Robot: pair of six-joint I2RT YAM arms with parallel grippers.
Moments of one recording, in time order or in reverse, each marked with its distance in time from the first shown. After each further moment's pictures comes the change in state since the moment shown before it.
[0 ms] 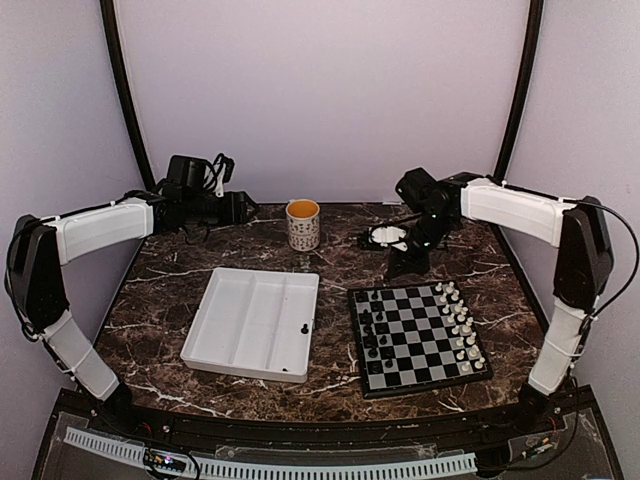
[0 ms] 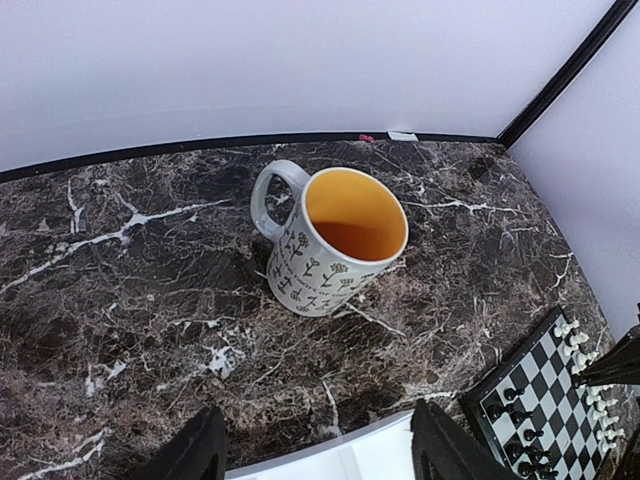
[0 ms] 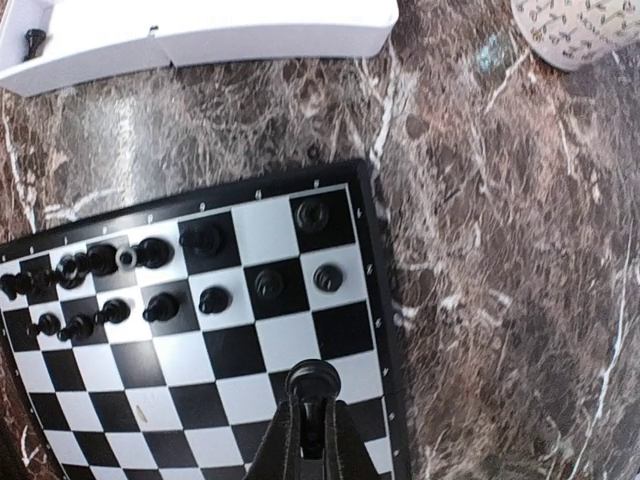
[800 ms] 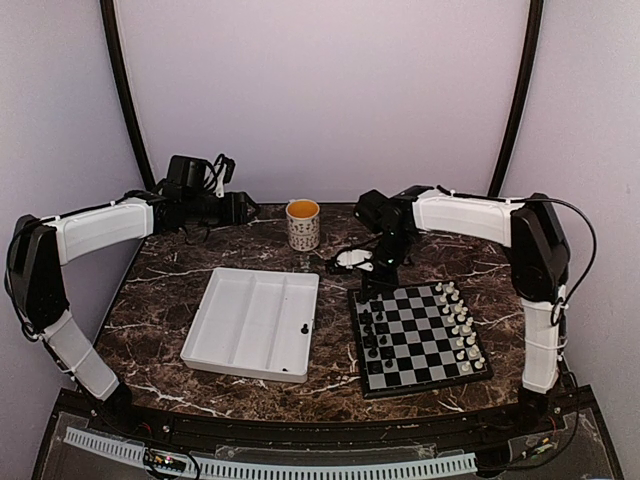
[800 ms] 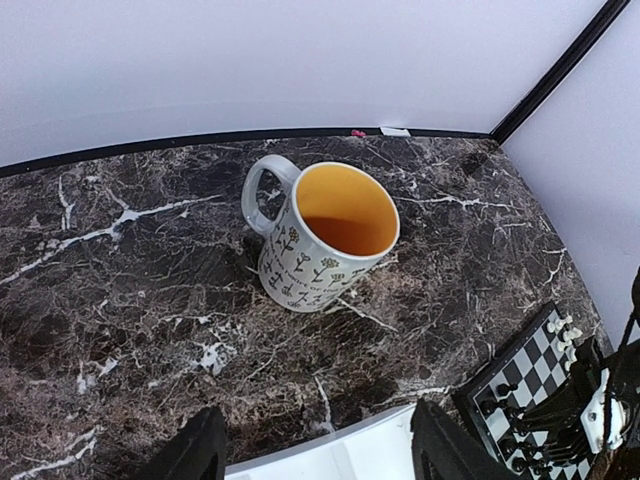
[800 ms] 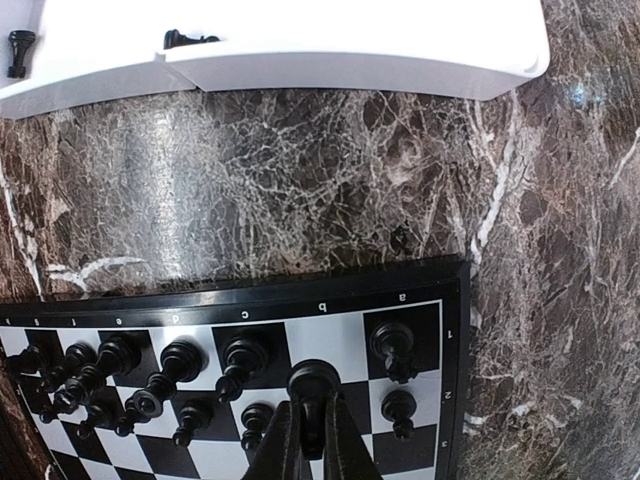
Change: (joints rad) left arm 0.000 0.000 0.000 -0.005 0.021 -0.004; right arm 0.146 0.250 0.188 -0.072 0.027 0.081
